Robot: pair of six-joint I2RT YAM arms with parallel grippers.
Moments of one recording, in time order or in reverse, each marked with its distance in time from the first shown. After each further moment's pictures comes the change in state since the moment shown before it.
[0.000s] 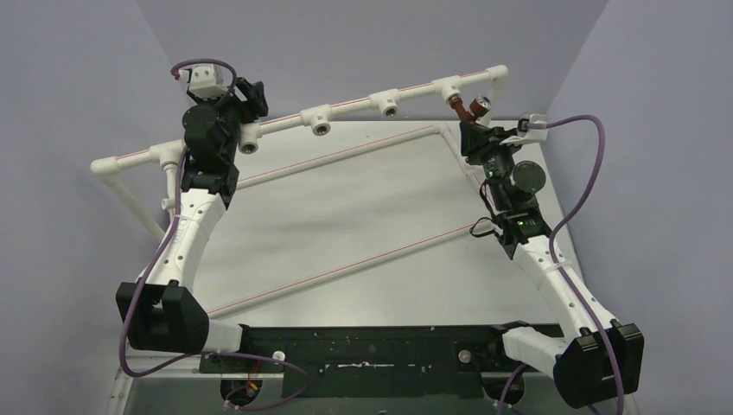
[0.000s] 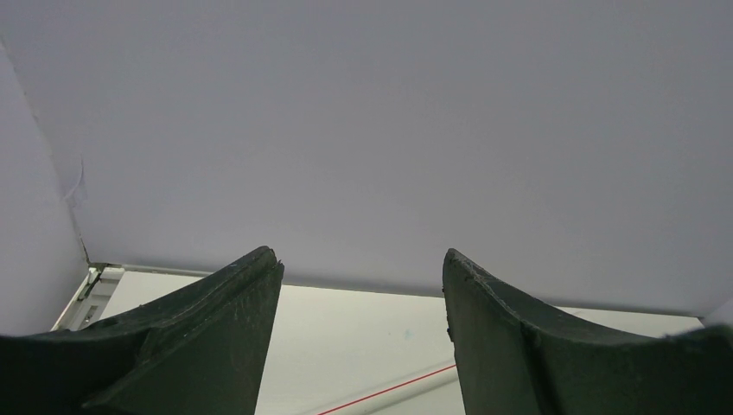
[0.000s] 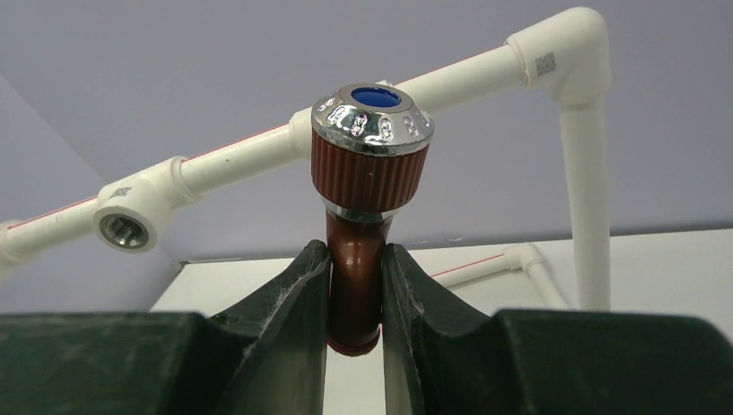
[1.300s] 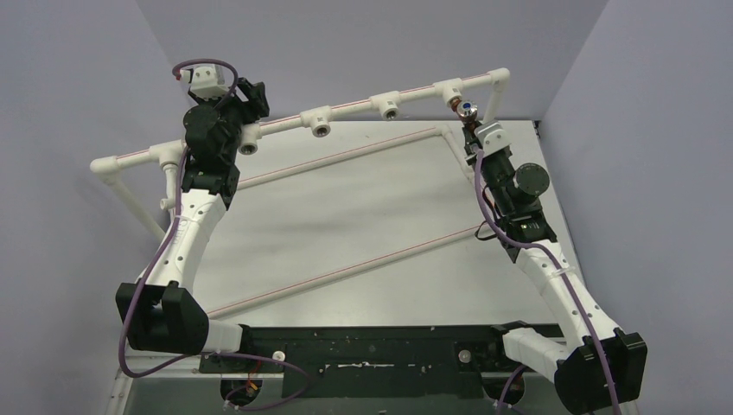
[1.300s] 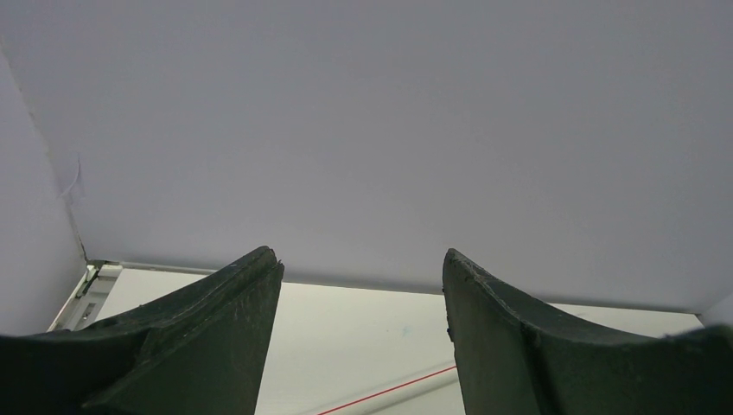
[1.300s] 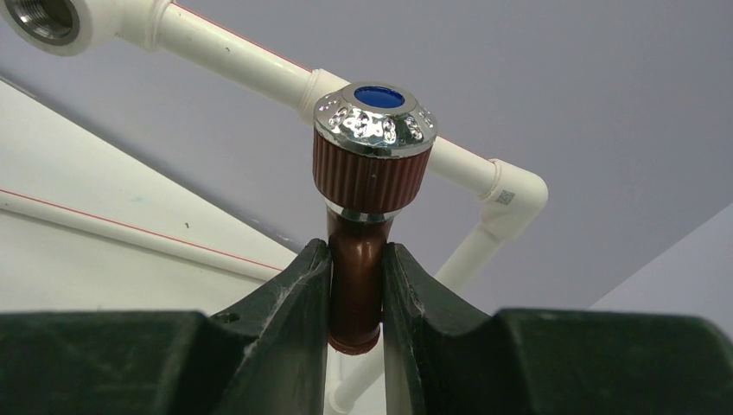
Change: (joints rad) left arm -0.008 -0.003 0.000 -0.005 -0.006 0.000; right arm 0.002 -0.037 0.000 -0.055 -0.178 -0.776
